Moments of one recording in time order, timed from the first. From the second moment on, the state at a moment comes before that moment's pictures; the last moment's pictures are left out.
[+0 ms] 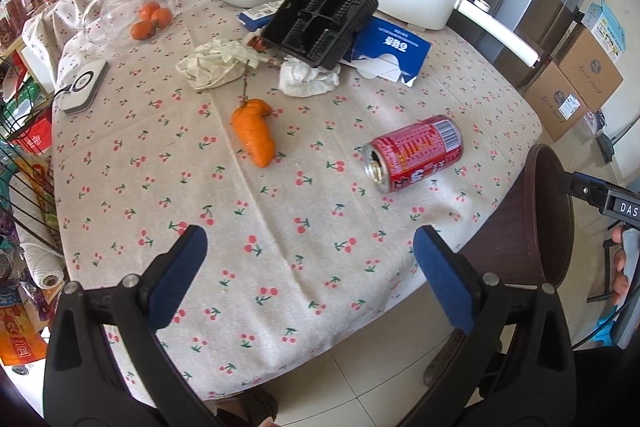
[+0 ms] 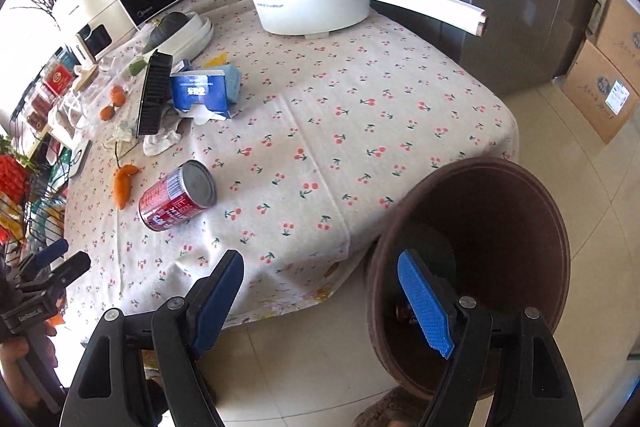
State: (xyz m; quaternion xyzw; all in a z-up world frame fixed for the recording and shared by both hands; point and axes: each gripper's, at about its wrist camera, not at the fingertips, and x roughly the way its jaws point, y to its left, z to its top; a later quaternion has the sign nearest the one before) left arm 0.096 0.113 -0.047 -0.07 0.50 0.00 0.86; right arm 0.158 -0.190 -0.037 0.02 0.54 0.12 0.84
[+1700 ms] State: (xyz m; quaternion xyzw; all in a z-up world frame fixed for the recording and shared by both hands) left arm 0.137 0.166 -0.074 -0.06 0.51 0.06 0.86; right arm 0.196 -0.054 -0.064 -0.08 0.55 0.18 0.81
